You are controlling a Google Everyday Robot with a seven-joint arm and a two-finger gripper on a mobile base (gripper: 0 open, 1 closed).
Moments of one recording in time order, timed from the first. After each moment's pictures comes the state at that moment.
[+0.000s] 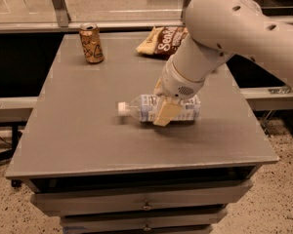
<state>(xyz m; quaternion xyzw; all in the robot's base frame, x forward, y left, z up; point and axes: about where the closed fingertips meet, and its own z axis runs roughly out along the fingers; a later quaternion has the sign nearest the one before) 0.515 -0.037 0.834 -0.71 0.67 0.09 0.19</state>
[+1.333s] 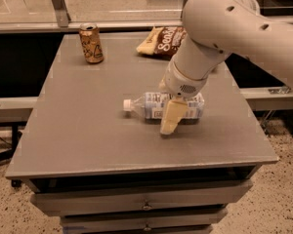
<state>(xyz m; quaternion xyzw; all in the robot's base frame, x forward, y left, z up) 0.524 -0.053 0.830 -0.70 0.70 0.06 0.16</state>
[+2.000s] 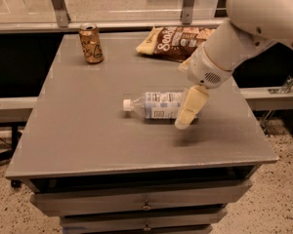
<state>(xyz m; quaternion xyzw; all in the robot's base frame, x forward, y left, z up) 0.530 -0.086 0.857 -0.65 0.72 0.11 0.21</state>
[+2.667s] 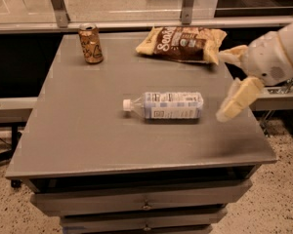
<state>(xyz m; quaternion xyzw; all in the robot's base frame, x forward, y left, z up) 0.511 -0.165 0.911 -0.60 0.71 0.18 0.33</state>
